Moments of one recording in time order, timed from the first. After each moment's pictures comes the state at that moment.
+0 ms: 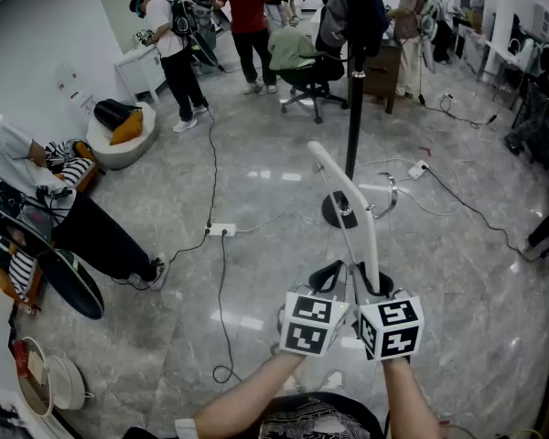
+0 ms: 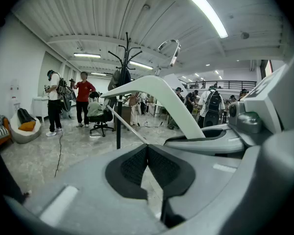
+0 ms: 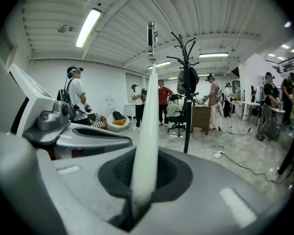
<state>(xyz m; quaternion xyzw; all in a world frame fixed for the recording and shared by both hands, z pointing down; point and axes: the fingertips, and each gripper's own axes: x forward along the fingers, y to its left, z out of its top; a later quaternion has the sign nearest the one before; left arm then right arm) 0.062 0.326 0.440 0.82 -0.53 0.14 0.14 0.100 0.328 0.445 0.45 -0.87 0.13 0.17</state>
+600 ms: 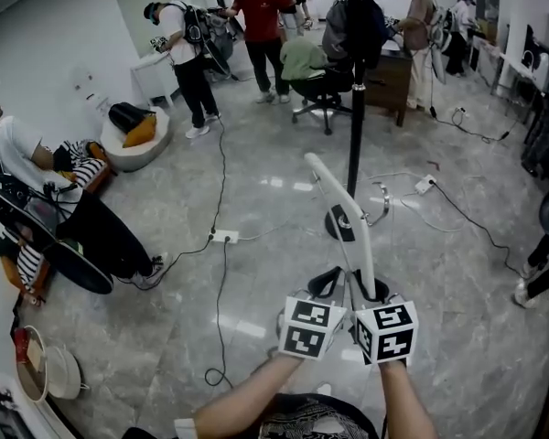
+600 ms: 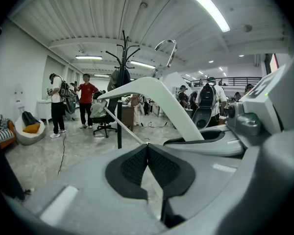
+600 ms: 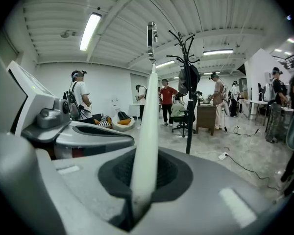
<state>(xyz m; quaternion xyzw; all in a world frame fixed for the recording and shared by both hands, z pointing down) 0.122 0.296 0.442 0.81 -0.55 0.14 0.13 0.155 0.297 0.450 0.42 -0.88 0.13 0.17</state>
